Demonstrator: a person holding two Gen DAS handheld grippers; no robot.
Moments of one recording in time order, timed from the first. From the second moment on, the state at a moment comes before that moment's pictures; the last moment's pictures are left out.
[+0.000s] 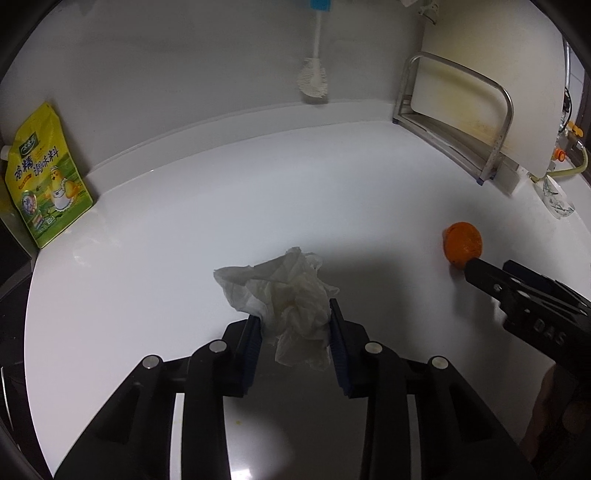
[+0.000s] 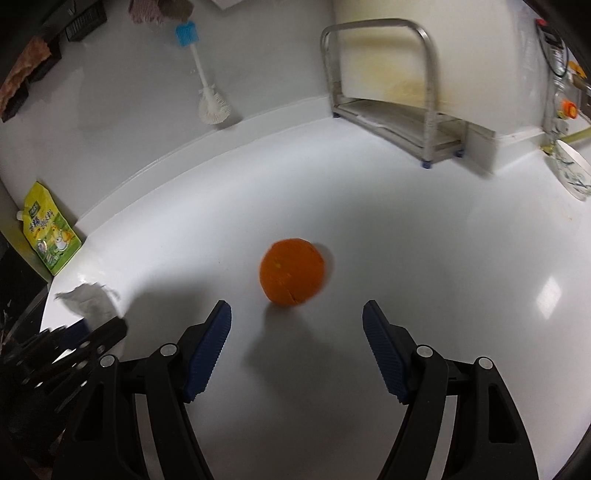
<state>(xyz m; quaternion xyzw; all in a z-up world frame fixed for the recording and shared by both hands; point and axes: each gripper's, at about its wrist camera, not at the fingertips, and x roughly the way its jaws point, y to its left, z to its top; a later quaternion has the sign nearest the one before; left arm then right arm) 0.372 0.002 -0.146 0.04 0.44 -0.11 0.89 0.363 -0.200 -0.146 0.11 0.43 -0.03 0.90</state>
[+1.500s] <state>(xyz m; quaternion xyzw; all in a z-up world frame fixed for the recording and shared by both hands) 0.178 0.000 -0.084 0.00 0.43 -0.07 0.90 0.129 -0.188 -0.072 0.05 0.43 0.02 0.90</state>
